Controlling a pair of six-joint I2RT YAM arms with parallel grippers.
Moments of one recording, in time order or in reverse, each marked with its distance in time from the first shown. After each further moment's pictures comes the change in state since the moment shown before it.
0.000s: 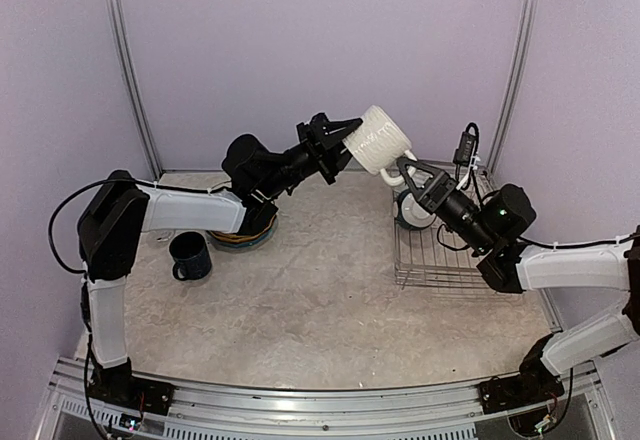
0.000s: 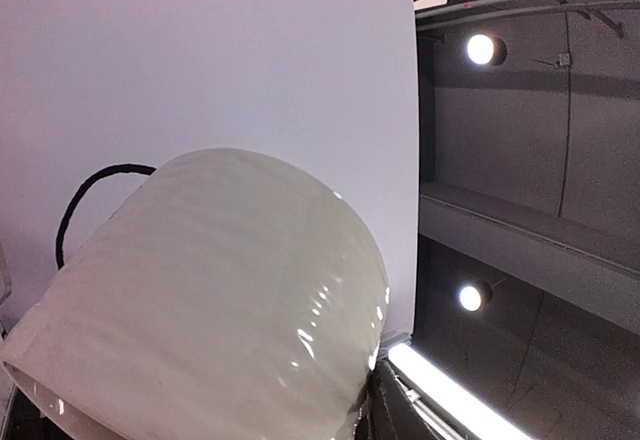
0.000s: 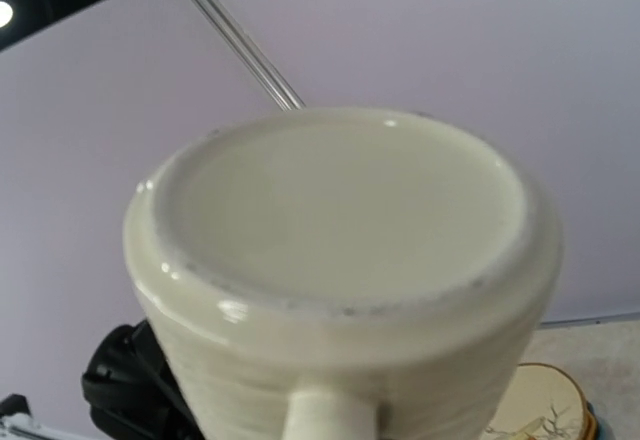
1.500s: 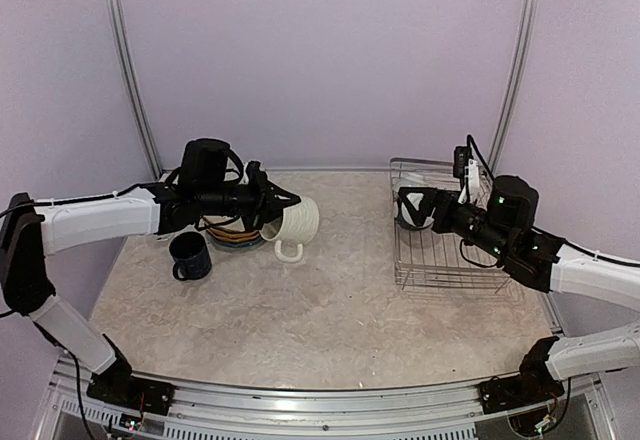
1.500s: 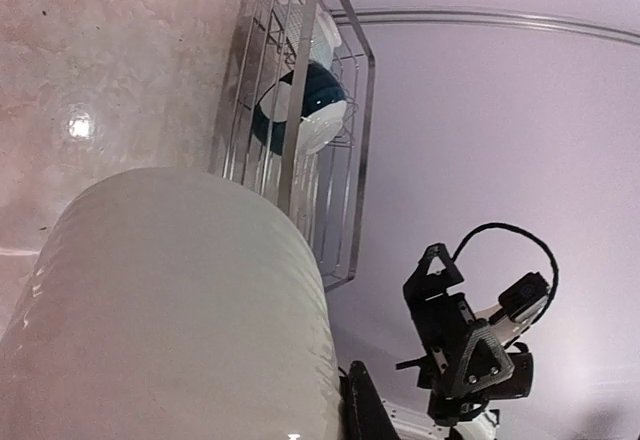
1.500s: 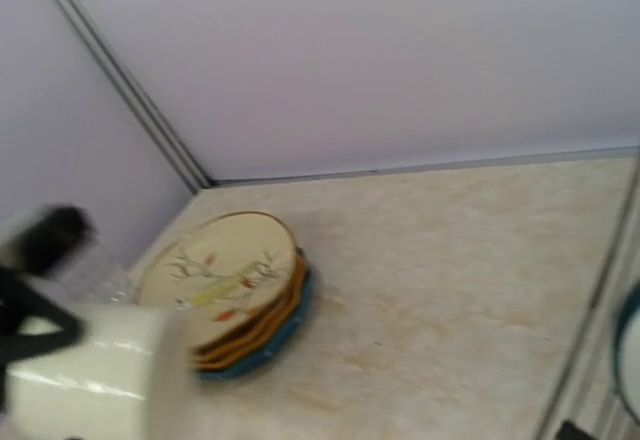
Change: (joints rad) left arm 0.146 -0.457 -0.408 -0.948 -0.035 0.554; right arm 0.001 -0.226 0.060 -0.758 0.206 -0.298
